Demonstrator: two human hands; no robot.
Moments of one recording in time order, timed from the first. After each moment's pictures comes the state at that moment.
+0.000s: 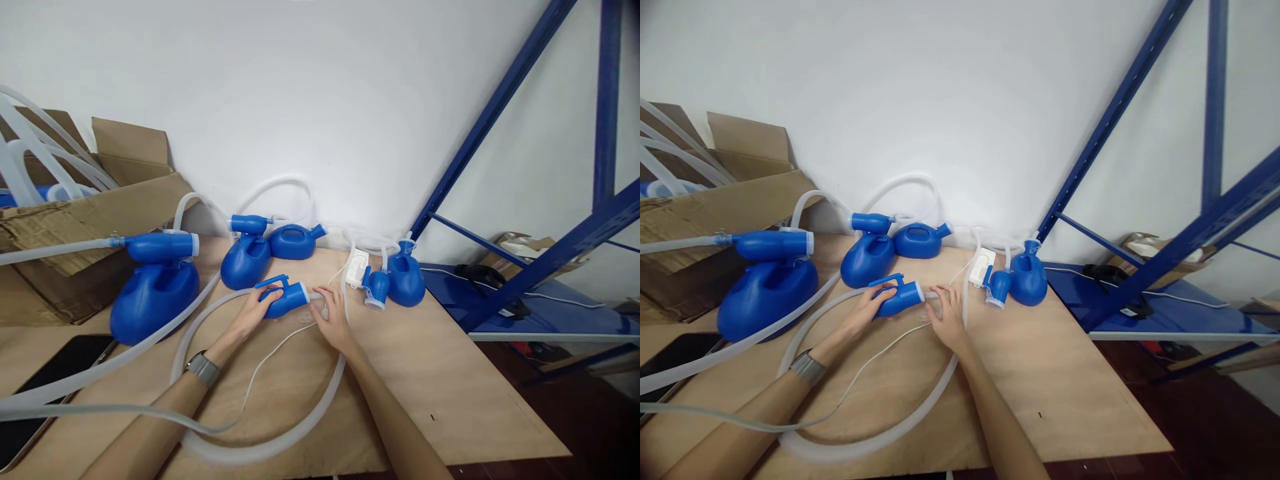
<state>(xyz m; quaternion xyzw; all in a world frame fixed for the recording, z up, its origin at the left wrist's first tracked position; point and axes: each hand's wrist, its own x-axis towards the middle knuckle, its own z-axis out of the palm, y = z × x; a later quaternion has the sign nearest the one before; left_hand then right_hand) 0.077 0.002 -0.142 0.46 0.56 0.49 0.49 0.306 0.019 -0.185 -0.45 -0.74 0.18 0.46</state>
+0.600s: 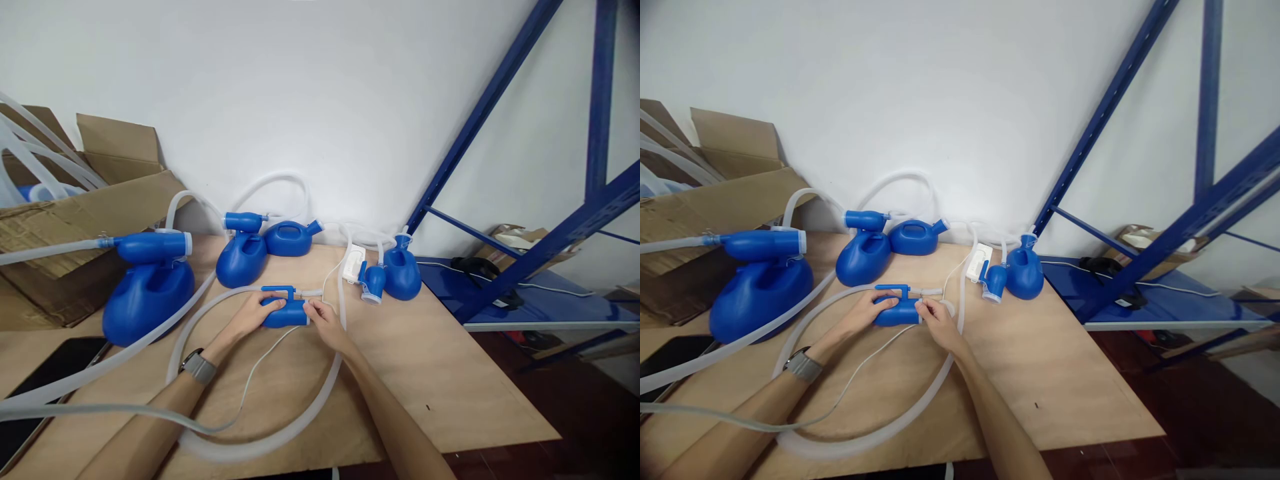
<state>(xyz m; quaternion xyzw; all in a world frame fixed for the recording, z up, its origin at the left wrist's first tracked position) 0.071 0.001 -0.144 0.59 0.55 0.37 0.46 0.294 0.009 -0.180 -0.41 -0.70 0.42 0.42</state>
